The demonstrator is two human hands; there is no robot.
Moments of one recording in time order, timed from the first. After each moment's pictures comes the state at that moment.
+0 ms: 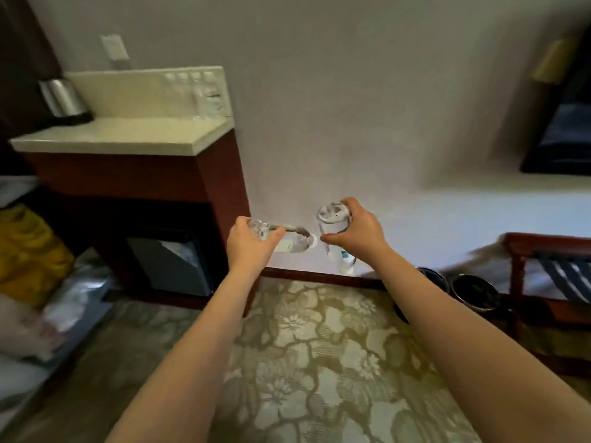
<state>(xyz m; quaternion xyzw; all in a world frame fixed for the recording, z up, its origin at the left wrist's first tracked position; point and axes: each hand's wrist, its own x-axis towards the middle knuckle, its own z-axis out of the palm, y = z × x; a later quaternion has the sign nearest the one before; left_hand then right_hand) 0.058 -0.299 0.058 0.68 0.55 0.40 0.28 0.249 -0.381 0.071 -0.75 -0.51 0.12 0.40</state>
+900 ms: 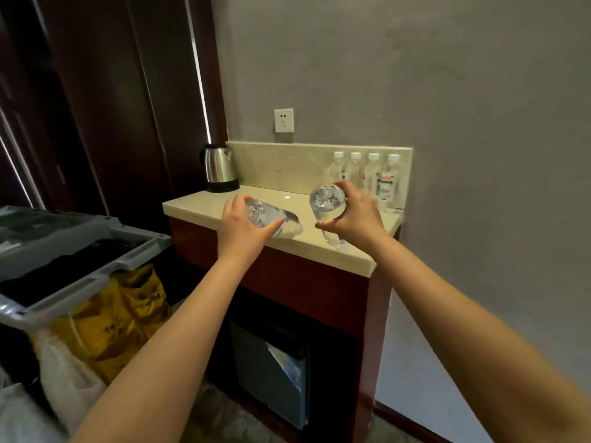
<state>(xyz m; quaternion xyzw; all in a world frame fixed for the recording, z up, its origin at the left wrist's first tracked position) -0.202 0.221 0.190 0.64 0.56 0.52 0.02 0.006 0.218 0.208 -0.56 -0.69 0.06 0.45</state>
